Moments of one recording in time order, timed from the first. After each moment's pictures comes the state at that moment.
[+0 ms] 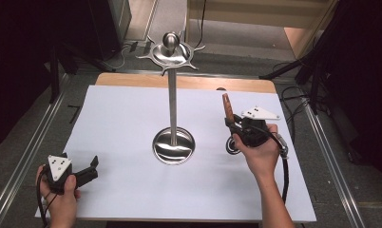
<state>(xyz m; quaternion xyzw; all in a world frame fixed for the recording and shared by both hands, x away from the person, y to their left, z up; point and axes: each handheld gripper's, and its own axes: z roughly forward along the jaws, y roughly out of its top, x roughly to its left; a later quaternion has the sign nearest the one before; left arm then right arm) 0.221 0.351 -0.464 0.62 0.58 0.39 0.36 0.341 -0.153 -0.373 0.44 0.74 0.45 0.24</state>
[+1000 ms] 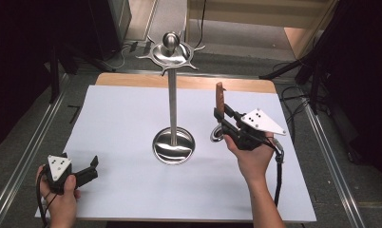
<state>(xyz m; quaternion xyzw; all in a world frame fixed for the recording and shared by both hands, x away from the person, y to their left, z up) 0.221 0.351 -0.463 0.62 0.58 0.39 0.36 0.310 -0.129 -0.345 0.35 0.66 0.60 0.29</state>
